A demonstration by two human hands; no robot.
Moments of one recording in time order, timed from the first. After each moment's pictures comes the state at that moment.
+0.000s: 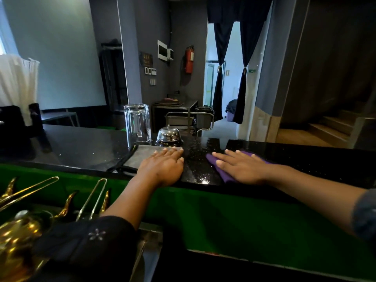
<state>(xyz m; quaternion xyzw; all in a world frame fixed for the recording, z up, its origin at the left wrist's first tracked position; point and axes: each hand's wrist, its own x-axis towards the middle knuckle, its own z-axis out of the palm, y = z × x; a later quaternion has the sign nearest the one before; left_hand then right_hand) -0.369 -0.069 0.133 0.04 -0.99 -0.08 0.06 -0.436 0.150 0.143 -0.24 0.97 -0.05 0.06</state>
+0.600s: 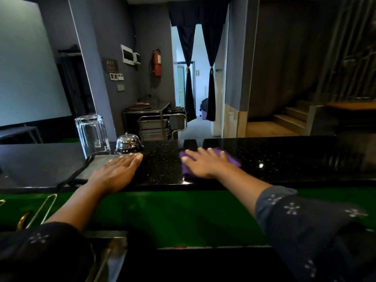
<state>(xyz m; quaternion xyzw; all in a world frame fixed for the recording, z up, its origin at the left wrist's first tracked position) -0.362 -0.063 0.138 0.05 -0.99 -0.10 0.04 -0.431 0.178 0.139 -0.16 0.98 -0.09 0.03</state>
